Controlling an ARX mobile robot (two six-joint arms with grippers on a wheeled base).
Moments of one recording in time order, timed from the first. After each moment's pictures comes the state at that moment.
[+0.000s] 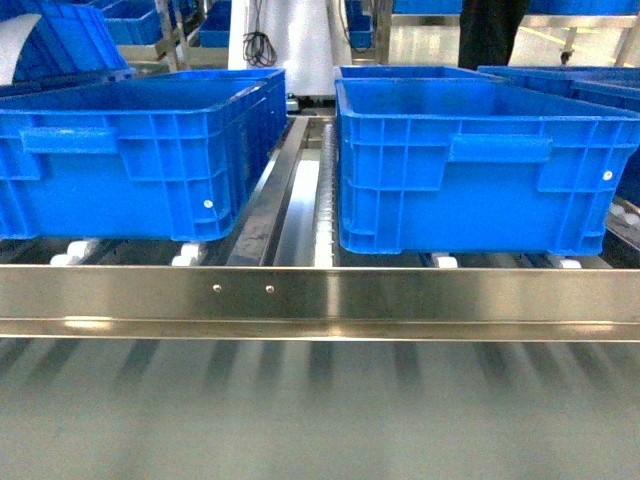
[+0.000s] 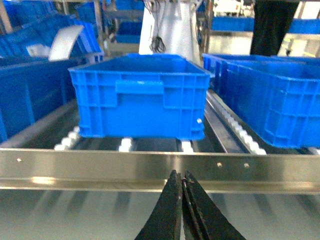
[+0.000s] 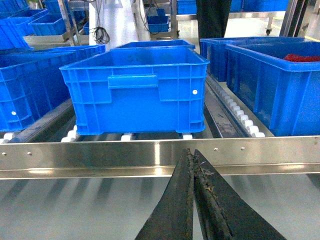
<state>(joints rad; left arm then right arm) 0.00 0.01 0.02 -0.01 0.00 0.00 0.00 0.00 0.01 -0.01 0.00 0.01</state>
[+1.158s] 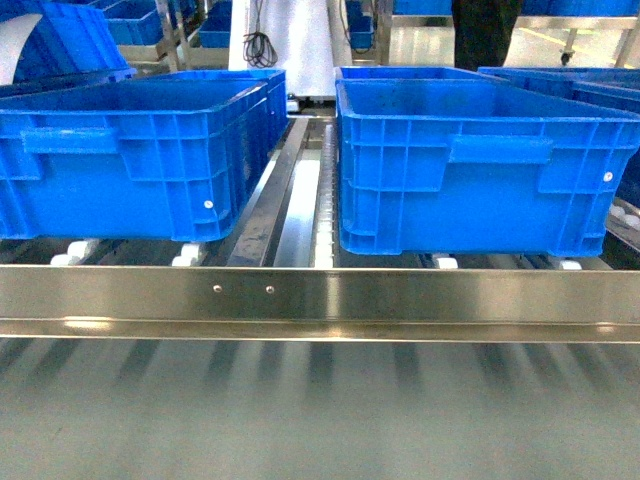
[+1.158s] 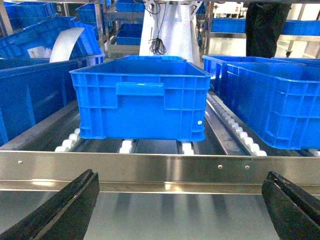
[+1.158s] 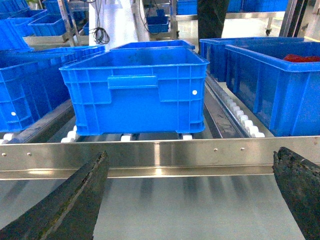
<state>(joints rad) 0.00 0.01 0.02 0.00 0.00 0.00 0.00 0.00 0.01 -0.01 0.00 0.01</state>
